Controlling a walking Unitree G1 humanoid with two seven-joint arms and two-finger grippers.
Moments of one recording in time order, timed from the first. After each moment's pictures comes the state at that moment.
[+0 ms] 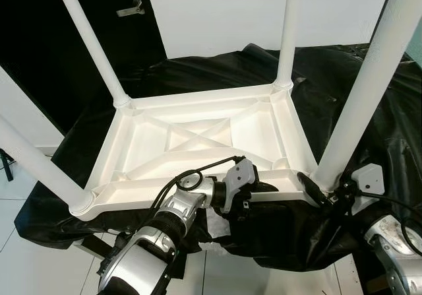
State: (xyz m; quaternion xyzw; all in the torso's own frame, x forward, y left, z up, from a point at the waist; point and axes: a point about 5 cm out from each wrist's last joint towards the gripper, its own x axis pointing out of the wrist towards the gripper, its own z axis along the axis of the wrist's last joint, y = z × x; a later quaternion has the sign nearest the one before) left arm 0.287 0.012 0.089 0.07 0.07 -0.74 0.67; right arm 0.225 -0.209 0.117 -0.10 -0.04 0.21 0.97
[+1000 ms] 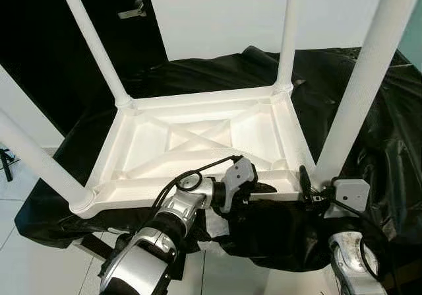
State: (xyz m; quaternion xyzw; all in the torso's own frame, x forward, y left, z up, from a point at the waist) left arm 0.290 0.017 0.088 0.06 0.07 -0.72 0.68; right arm 0.217 -0.176 0.102 -0.10 -0.09 0.00 0.99
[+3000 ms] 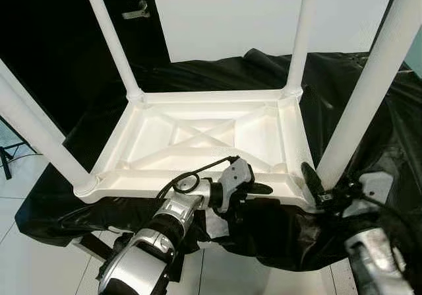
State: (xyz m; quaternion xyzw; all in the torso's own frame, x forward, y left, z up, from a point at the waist) left arm 0.290 0.018 0.085 0.07 0.07 -0.72 0.69; right arm 0.212 -0.176 0.119 0.01 -0.08 0.03 1.00
